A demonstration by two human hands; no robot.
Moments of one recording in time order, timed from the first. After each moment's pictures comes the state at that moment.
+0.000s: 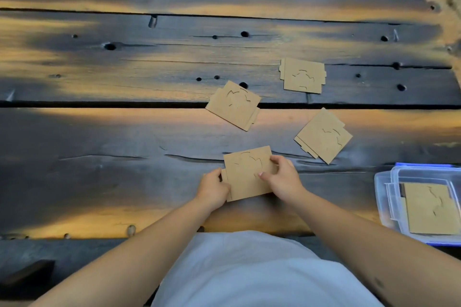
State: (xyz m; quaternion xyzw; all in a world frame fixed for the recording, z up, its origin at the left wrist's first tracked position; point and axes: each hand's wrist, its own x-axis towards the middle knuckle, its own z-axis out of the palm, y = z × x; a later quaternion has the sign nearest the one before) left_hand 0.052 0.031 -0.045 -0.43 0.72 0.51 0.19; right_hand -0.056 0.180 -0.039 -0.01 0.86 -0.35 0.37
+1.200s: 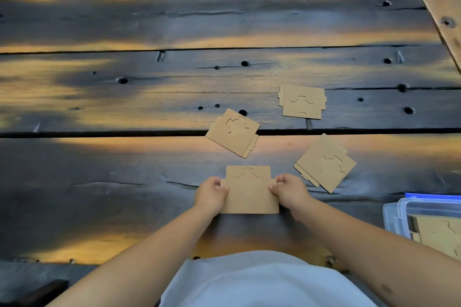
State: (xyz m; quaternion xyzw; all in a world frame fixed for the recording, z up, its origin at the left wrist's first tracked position) left_hand 0.006 0.016 -0.038 -0.51 0.72 0.44 0.16; right_hand -0.110 0.182 -0.067 0.10 0.81 -0.39 0.42
